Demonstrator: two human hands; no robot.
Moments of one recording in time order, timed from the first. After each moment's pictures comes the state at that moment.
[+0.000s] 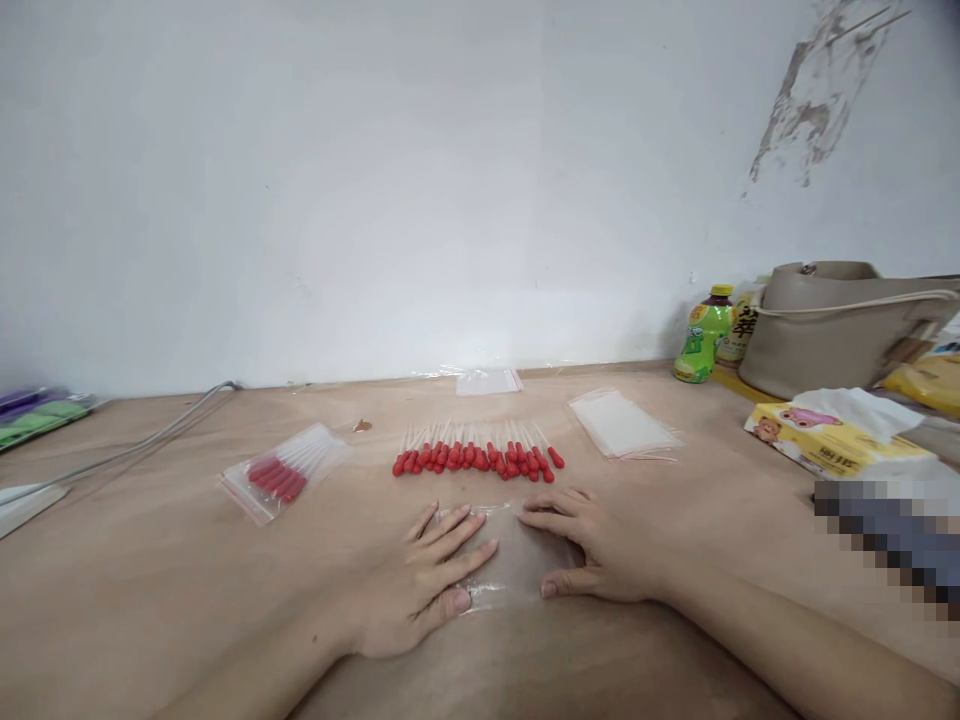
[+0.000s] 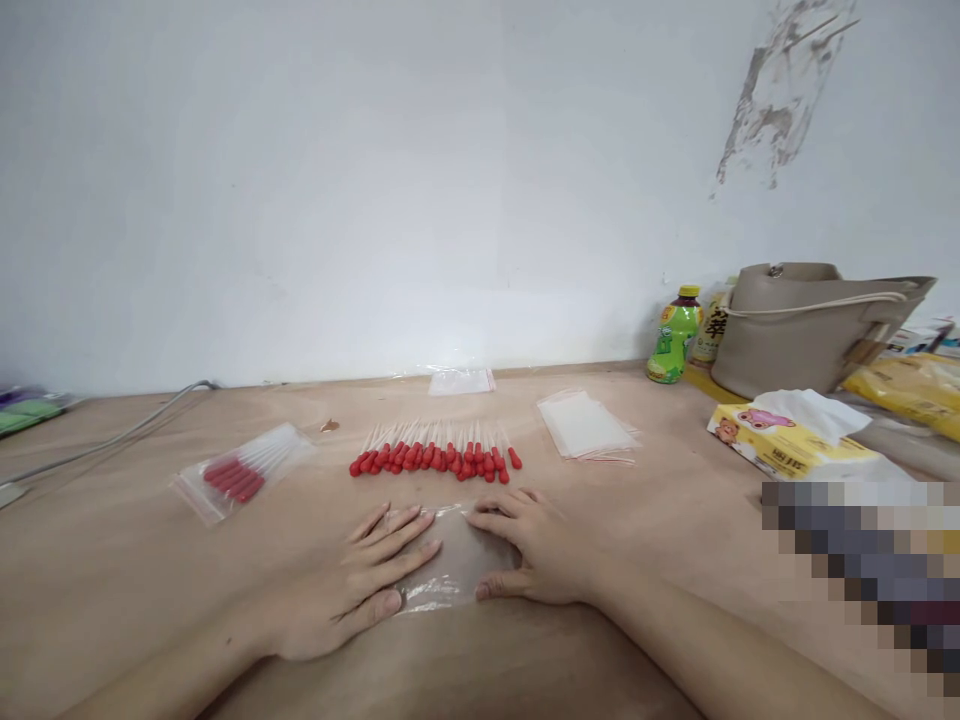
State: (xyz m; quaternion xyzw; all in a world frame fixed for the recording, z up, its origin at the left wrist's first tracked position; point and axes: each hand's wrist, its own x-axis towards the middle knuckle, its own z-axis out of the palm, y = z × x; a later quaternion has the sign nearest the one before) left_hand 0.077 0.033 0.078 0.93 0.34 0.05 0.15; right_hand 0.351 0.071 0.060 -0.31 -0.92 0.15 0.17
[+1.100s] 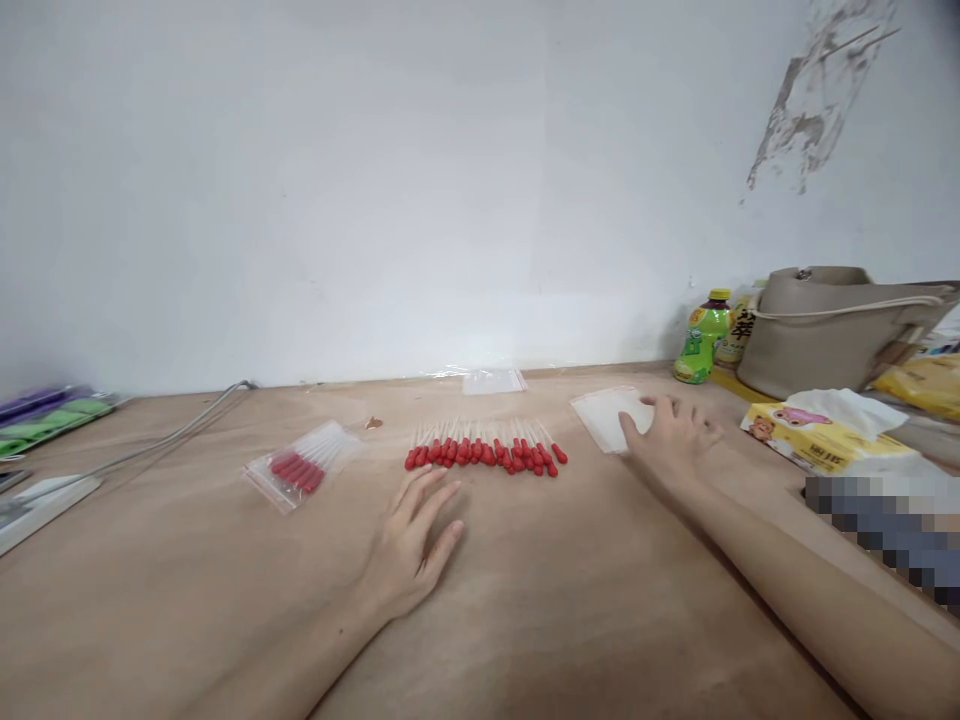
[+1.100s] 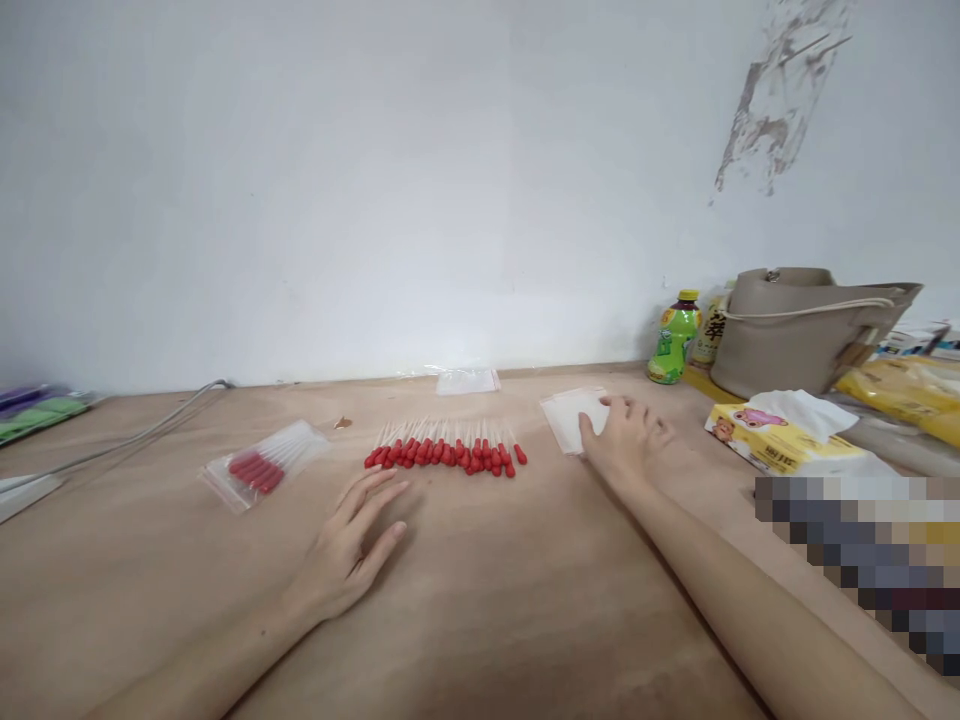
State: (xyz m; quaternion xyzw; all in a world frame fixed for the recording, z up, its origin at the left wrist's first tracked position) left_hand 0.074 0.037 0.060 0.83 0.46 0.30 -0.11; right_hand 0.410 0.149 0.060 -0.73 -0.53 -0.19 0.38
